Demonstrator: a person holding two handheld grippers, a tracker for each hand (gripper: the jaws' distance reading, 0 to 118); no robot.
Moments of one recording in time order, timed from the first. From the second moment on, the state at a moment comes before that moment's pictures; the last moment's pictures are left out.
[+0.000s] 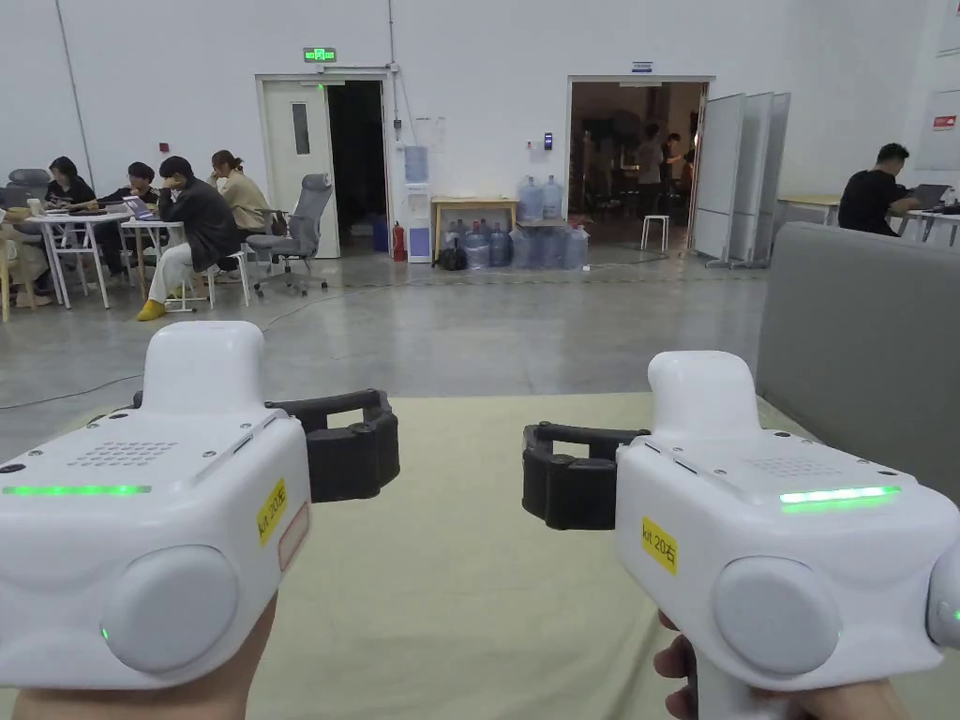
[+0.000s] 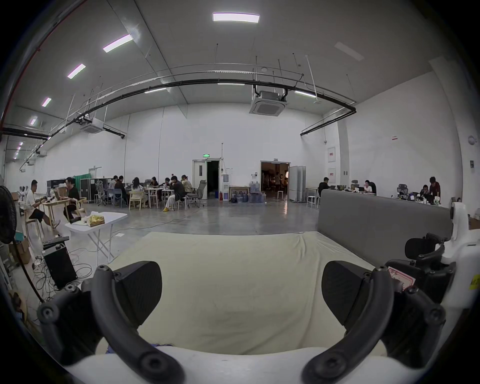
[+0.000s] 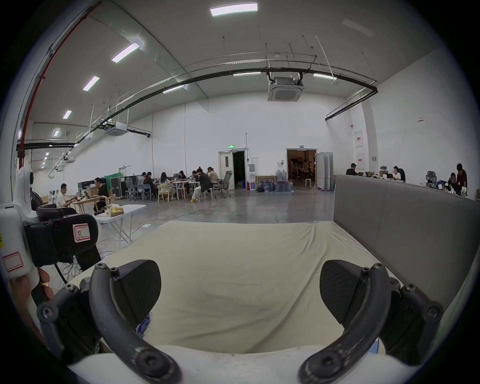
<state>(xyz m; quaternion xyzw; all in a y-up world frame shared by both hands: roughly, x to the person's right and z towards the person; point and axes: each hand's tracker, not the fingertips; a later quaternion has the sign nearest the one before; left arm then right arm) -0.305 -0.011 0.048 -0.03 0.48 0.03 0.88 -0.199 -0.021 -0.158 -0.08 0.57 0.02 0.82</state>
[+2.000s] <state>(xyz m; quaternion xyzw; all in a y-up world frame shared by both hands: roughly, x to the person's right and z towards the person) -0.309 -0.019 0.041 -0.05 0.47 0.03 0.88 -0.199 -0.025 -0.155 -0.08 0.57 0.00 0.82</state>
